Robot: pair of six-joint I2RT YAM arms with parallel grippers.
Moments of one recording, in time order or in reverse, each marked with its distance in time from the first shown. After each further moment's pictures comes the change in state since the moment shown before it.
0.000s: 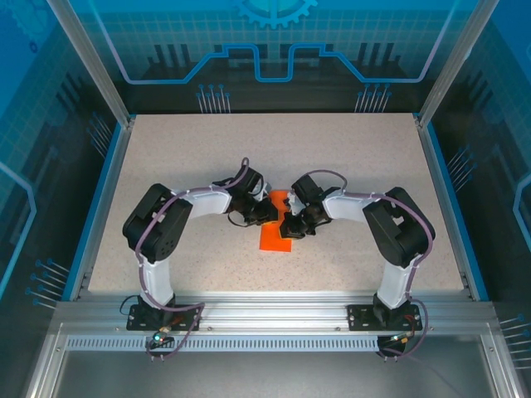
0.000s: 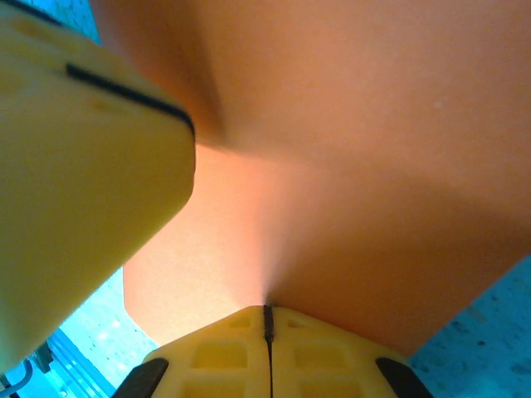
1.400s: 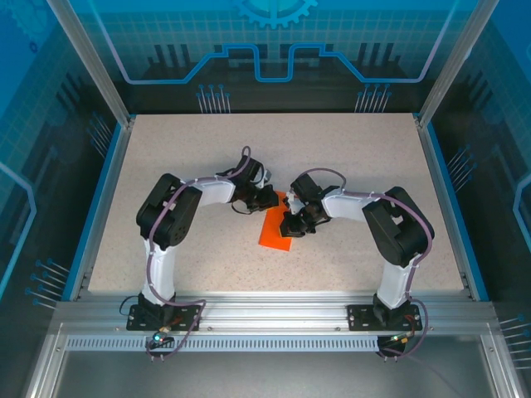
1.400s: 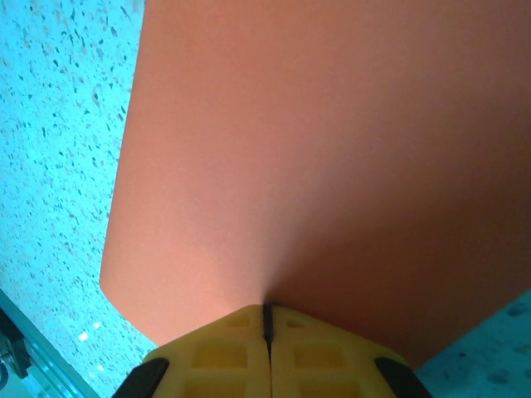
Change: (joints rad) left arm 0.061 0.157 0.157 0.072 -0.050 0.034; right arm 0.002 0.007 0.018 -0.024 0.035 -0.045
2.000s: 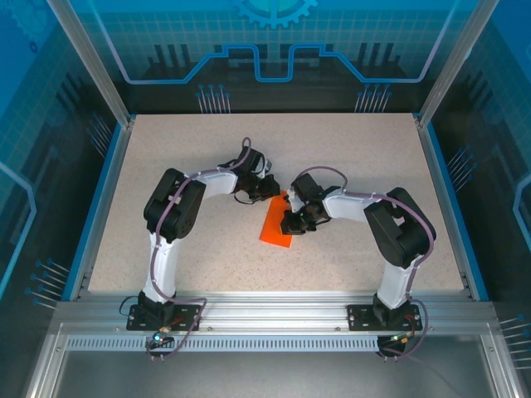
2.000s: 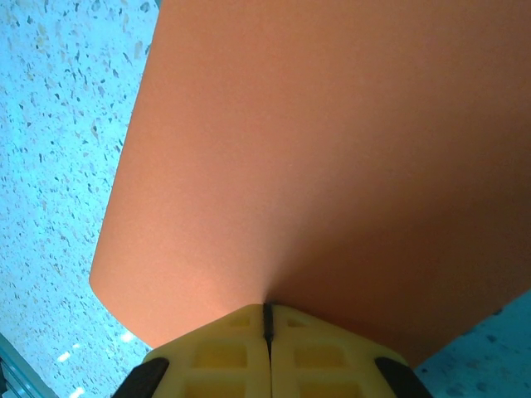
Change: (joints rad) left arm 0.035 0.100 0.156 -0.025 -0.009 -0.001; right arm -0.001 -0.016 -0.013 0.036 0.052 -0.008
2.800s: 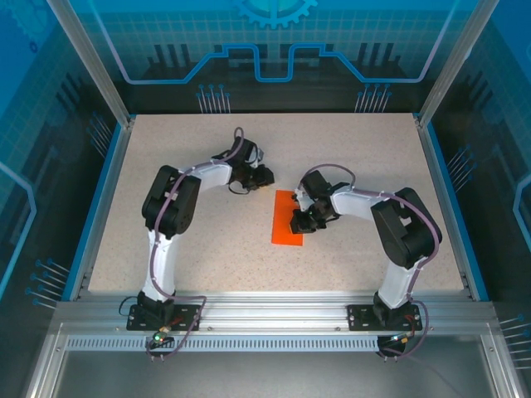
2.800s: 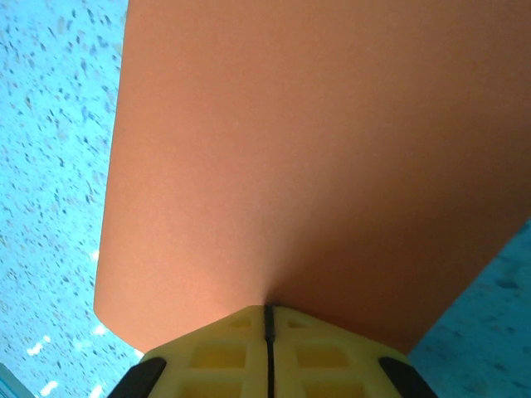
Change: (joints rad) left arm 0.072 -0.007 0.066 -0.053 -0.064 0.051; right arm -0.077 -0.027 0.001 -0.109 0.019 -0.145
